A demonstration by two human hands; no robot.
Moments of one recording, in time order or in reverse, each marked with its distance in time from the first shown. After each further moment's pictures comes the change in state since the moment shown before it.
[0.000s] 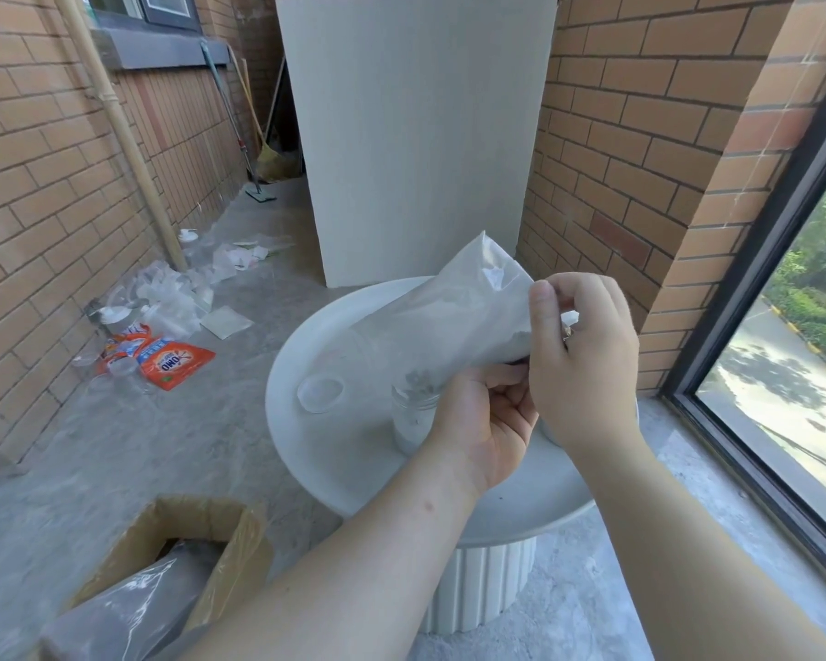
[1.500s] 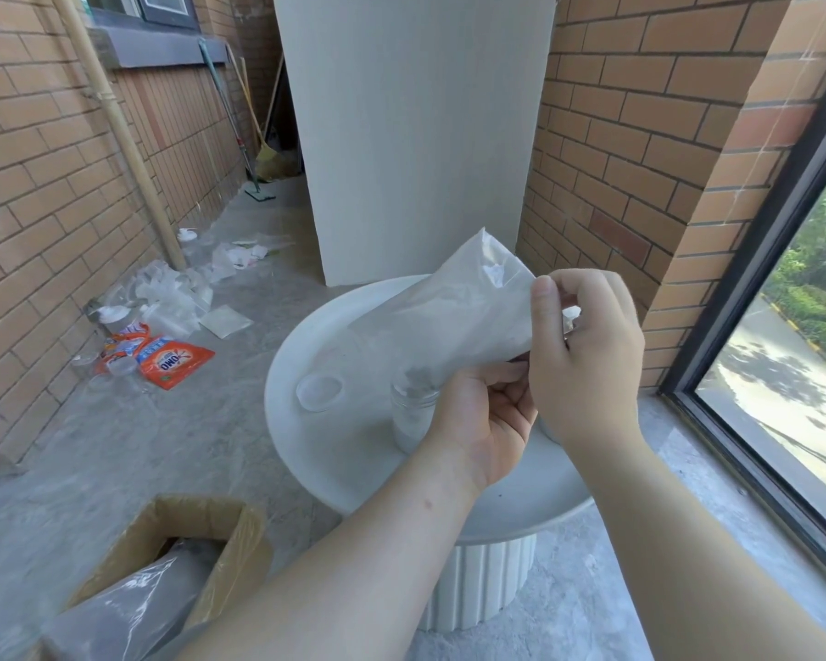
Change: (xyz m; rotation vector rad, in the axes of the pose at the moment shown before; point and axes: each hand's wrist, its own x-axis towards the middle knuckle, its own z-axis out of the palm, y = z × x) left_hand -0.006 0.000 0.005 0.072 0.031 0.009; right_hand 0.000 0.002 0.000 -0.025 0.062 -0.056
